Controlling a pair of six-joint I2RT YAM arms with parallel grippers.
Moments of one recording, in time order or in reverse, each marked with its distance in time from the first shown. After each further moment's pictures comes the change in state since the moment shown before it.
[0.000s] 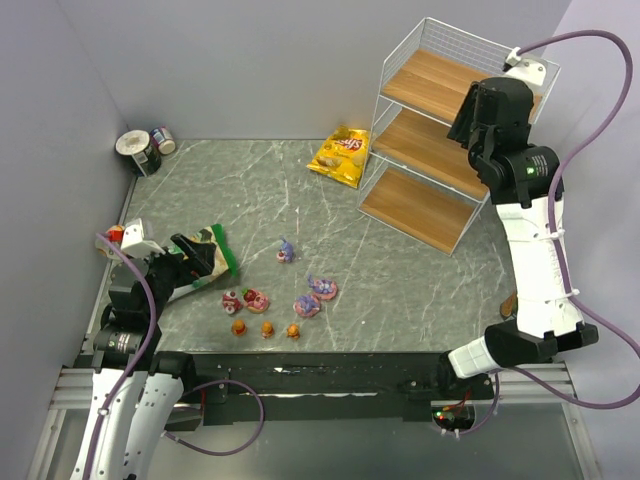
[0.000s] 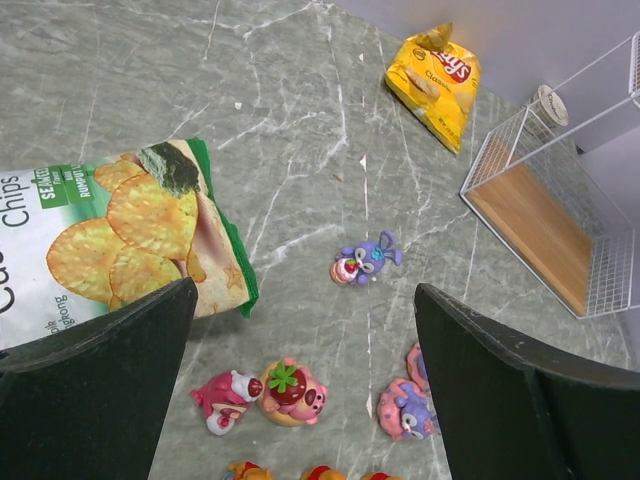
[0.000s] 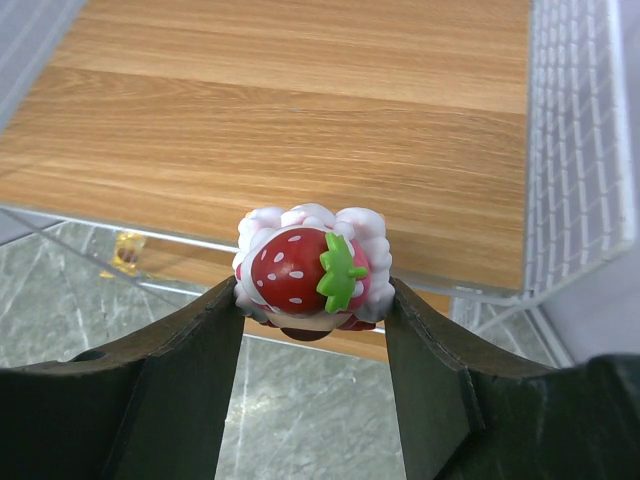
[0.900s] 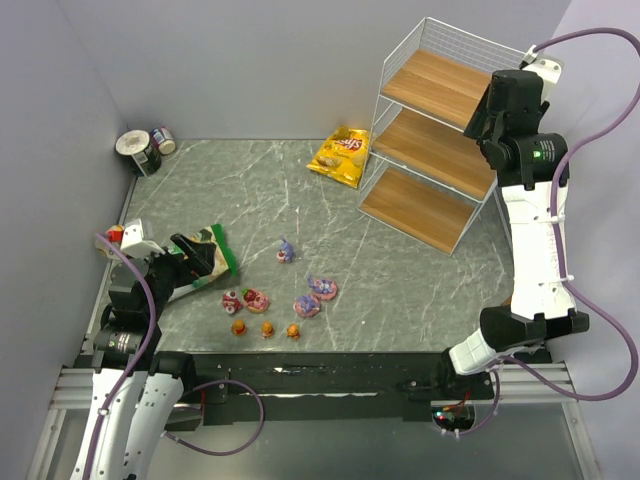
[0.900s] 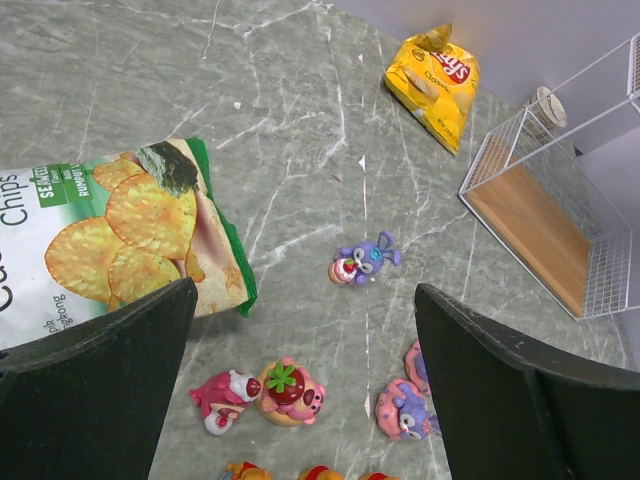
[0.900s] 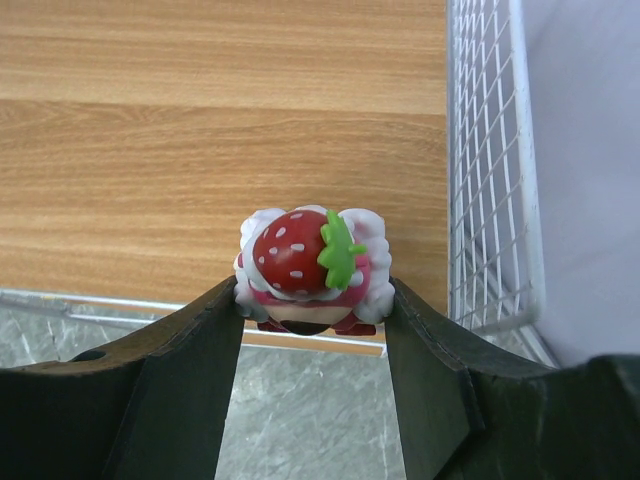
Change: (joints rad) left arm 0.000 0.000 0.000 0.000 0.000 -0.008; right arm -0.131 0.081 0.085 -0.102 -0.019 0.020
